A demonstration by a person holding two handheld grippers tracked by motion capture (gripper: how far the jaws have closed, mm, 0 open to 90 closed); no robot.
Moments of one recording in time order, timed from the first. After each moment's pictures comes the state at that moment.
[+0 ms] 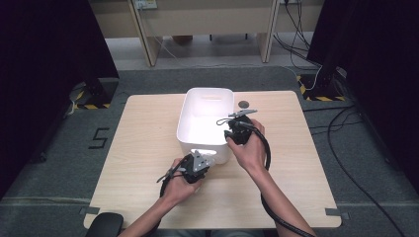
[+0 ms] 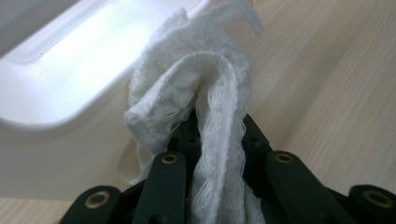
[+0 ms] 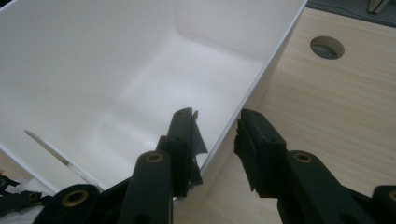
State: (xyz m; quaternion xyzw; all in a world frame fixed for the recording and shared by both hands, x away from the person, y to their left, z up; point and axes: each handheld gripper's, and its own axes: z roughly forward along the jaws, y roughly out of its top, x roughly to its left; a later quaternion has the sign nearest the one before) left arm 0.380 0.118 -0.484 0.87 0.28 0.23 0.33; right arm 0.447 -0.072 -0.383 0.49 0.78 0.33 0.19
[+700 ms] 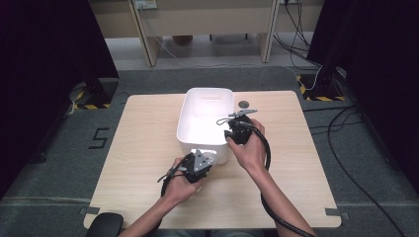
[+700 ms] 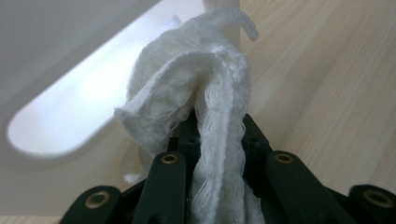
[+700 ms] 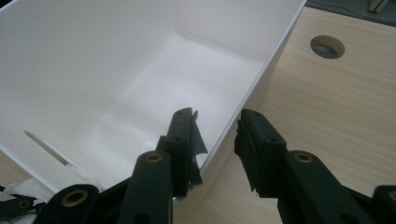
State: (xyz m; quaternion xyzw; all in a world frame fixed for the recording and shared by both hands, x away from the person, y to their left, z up) left arm 0.376 0.113 -0.472 0.86 0.27 0.24 0.36; right arm 0.447 -0.072 -0.383 0.49 0.78 0.33 0.19
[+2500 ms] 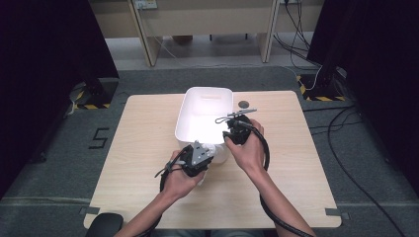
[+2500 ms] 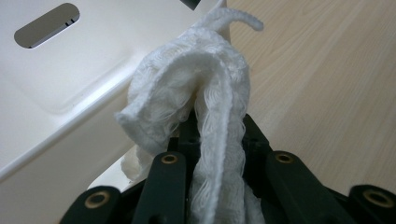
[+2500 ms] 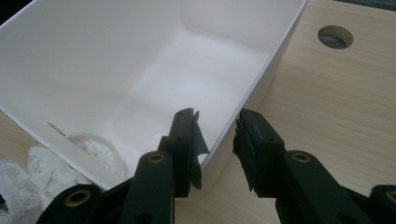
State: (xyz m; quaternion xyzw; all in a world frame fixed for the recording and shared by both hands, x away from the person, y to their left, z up) left arm 0.374 0.110 -0.431 0.84 0.27 0.26 0.38; right arm 0.442 -0.067 -0.376 0.51 0.78 0.33 0.17
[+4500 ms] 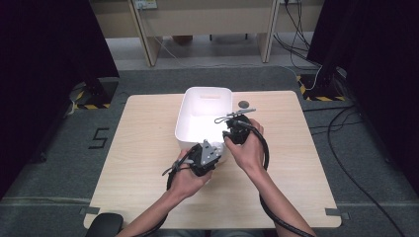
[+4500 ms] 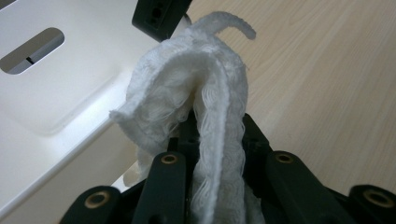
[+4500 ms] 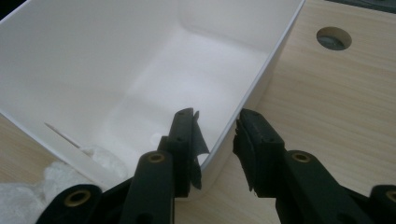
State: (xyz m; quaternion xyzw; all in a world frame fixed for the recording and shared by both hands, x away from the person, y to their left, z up) left arm 0.372 0.087 -0.422 0.85 0.25 0.26 0.38; right arm 0.443 -0.066 -0.377 0.51 0.78 0.33 0.17
